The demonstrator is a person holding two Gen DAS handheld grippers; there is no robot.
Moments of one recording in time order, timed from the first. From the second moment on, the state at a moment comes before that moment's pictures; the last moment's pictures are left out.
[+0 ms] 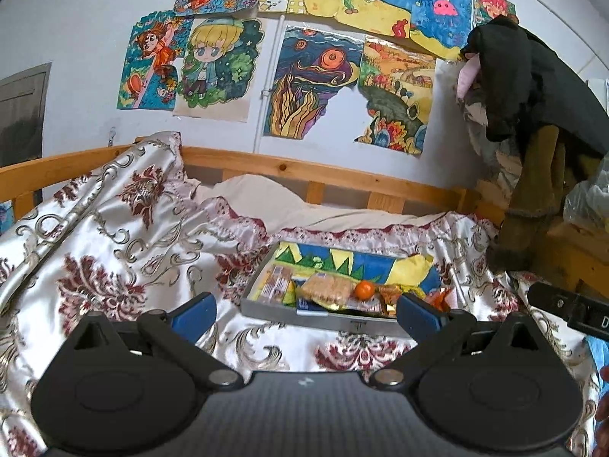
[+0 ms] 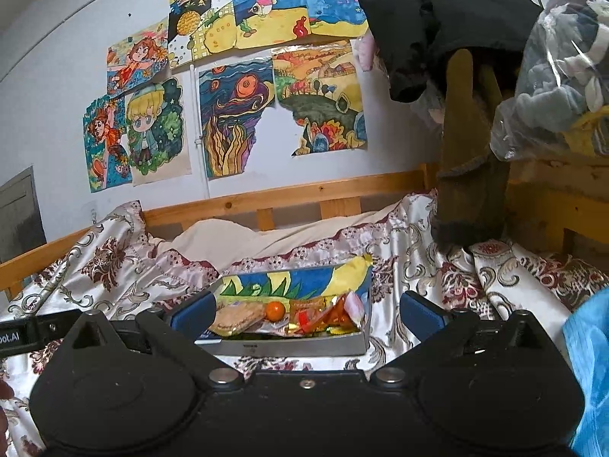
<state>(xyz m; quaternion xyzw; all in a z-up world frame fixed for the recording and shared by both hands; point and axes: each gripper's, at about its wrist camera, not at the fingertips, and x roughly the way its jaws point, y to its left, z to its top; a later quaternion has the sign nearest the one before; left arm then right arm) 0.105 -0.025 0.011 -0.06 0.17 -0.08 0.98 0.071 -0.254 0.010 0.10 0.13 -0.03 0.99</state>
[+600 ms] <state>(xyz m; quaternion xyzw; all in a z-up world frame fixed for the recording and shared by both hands) 0.064 -0.020 -0.003 -0.04 0.20 -0.04 0.98 0.025 -0.226 0.000 0.08 0.17 0.00 0.98</state>
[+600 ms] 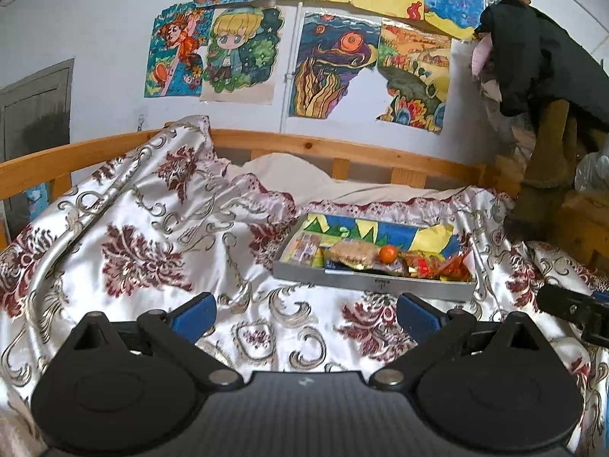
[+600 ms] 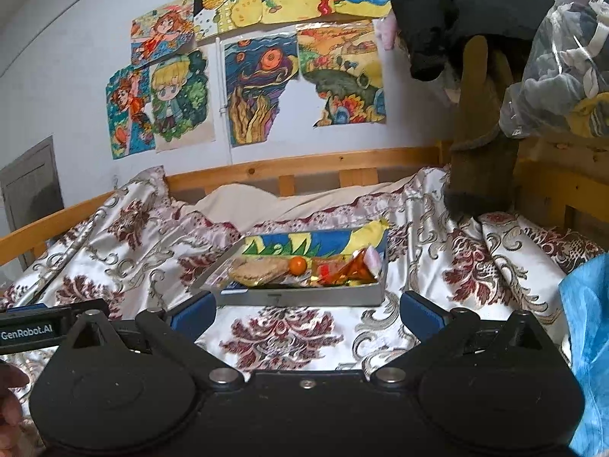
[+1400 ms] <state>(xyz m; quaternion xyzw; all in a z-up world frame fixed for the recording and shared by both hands) 0.053 -0.012 -0.011 -0.04 0.22 -0.03 0.97 0.022 -0.213 -0.009 0.06 0.19 -0.01 0.98</state>
